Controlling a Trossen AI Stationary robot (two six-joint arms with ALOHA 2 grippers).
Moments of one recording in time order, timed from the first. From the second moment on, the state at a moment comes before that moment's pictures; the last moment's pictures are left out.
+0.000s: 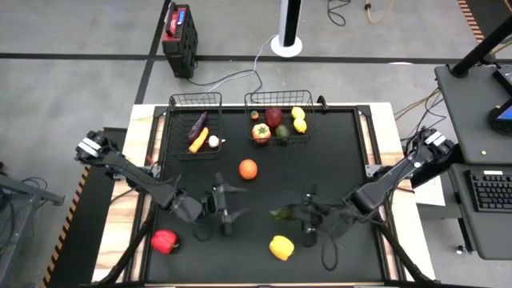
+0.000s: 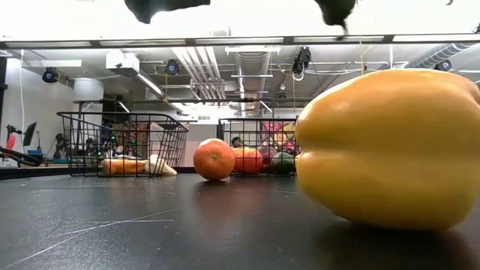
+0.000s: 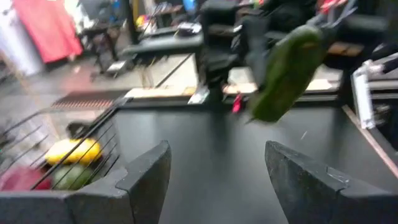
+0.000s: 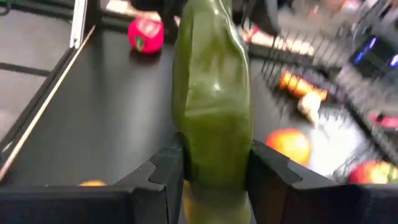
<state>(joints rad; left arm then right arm) -0.54 1.43 0.77 0.45 -0.77 -0.04 0.61 1.43 1.02 -0.15 0.66 0.14</state>
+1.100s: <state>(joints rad) -0.47 1.67 0.80 1.12 -0.43 0.20 0.48 1.54 1.02 0.23 0.52 -0.16</state>
